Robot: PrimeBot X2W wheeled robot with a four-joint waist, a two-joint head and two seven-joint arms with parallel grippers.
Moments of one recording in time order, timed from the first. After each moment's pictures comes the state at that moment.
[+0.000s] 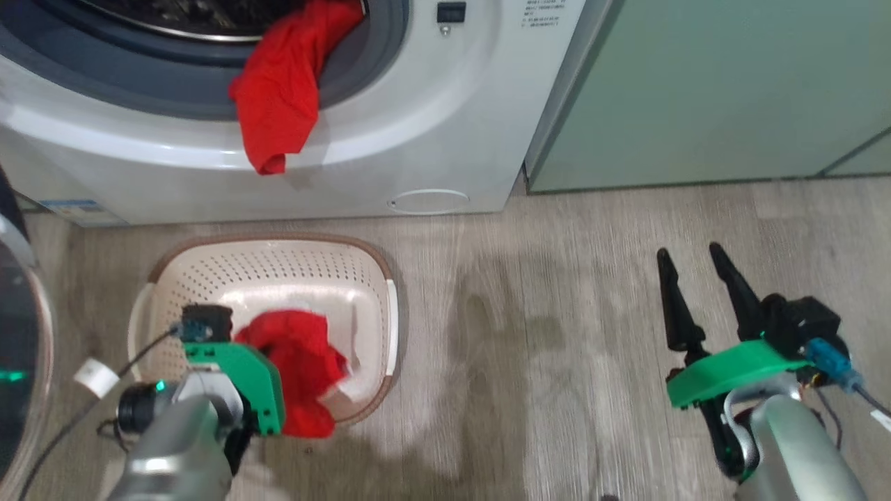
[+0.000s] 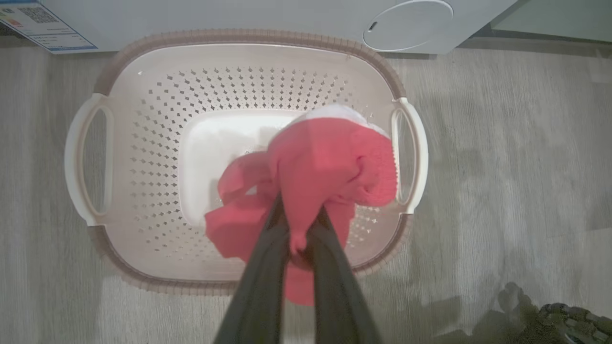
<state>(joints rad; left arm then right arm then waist) -0.56 0.10 -0.27 1.20 -0.41 -0.13 -0.05 -0.25 -0.11 0.16 0.39 0.27 0.13 -0.26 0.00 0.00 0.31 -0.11</state>
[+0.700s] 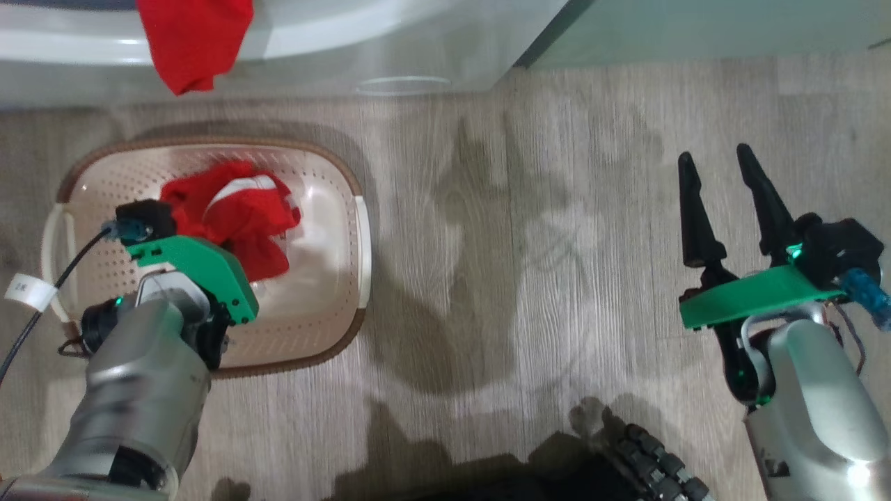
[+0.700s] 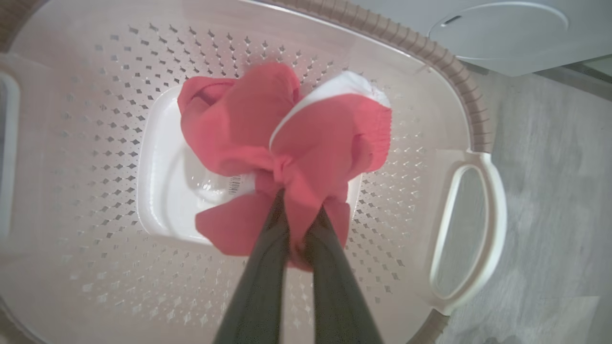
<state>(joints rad) -0.80 0.11 -0.18 1.29 -0.54 -0.10 -0.02 -0.40 -0.12 0.14 0.32 0.26 0.13 -0.26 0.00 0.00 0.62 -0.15</state>
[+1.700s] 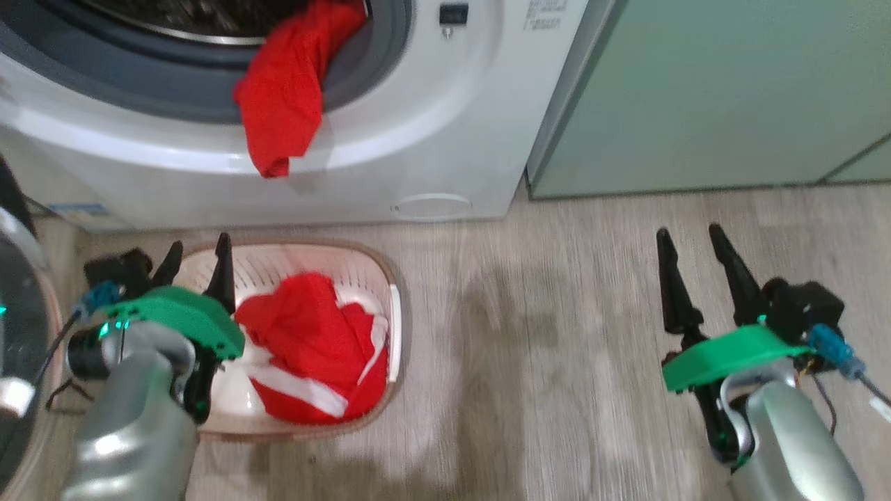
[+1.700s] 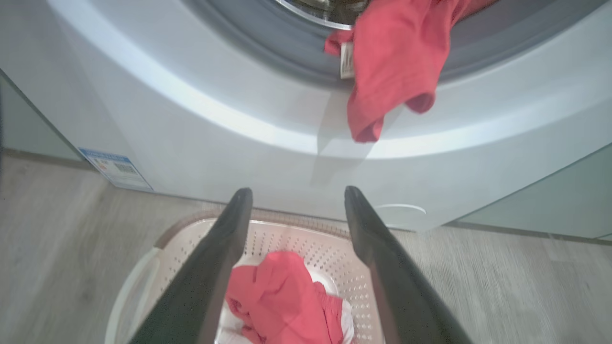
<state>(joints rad) -0.57 0.17 -0.12 0.97 -0.50 -0.12 -0.25 -0.29 -0.09 0.15 0.39 0.29 0.13 -0.26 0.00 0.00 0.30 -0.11</state>
